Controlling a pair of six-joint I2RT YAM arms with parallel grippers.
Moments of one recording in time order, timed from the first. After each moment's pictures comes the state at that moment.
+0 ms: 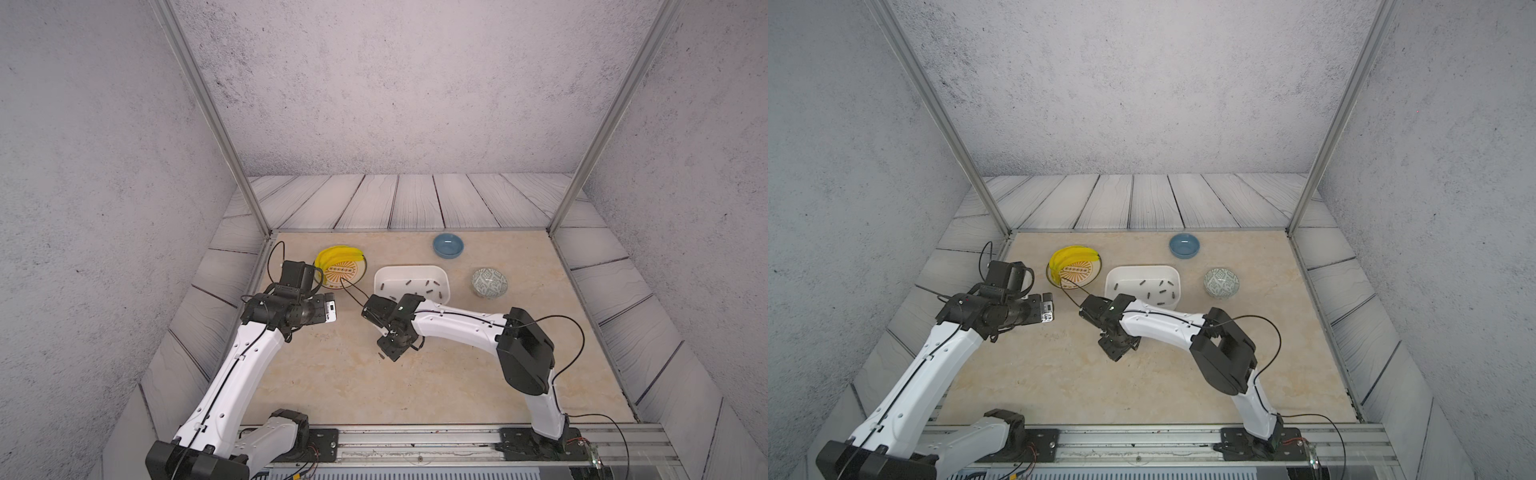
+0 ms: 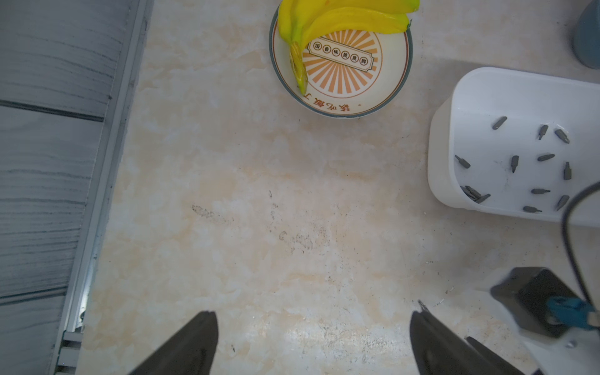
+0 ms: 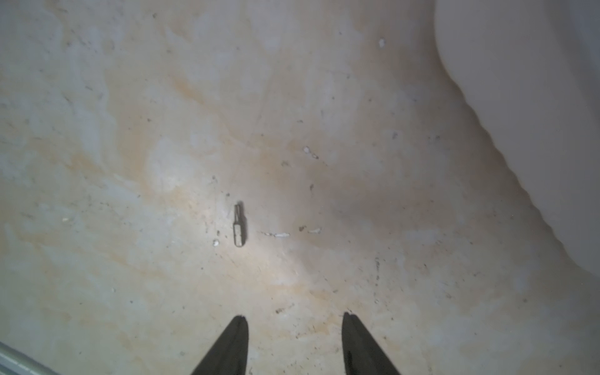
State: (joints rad) left arm -0.22 1.09 1.11 -1.02 -0.11 -0.33; right arm 1.08 2.08 1.68 -0.99 0.08 0.25
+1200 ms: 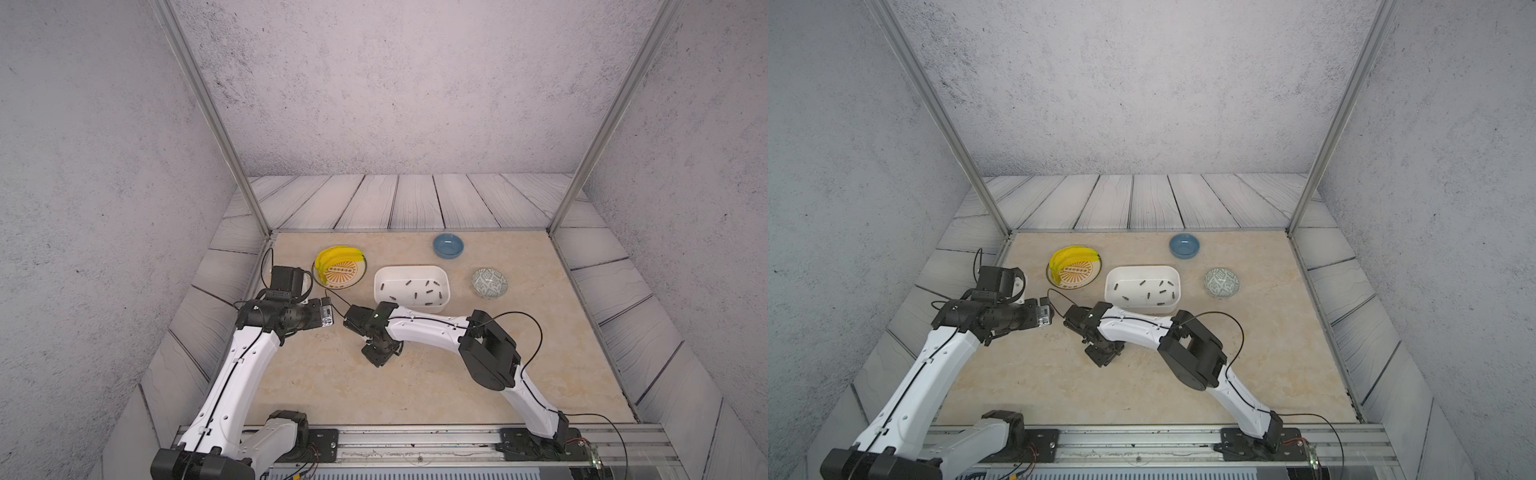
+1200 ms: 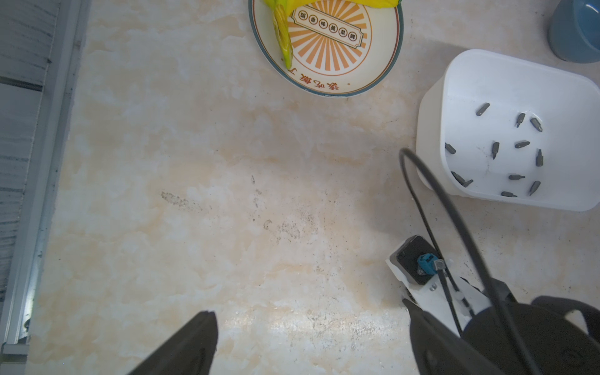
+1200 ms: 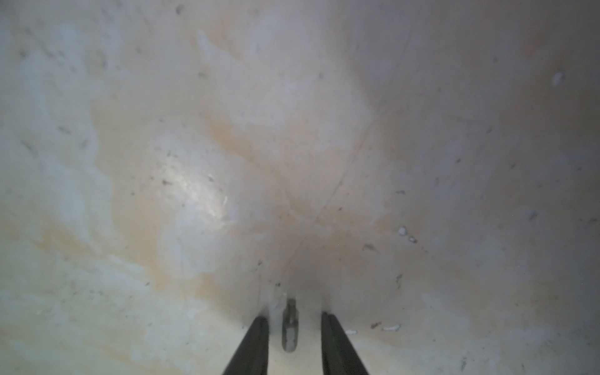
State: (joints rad) left arm -0.14 1.07 1.04 -0.99 0.03 -0.28; right arm 1.12 2.29 1.86 -1.04 0.05 0.25
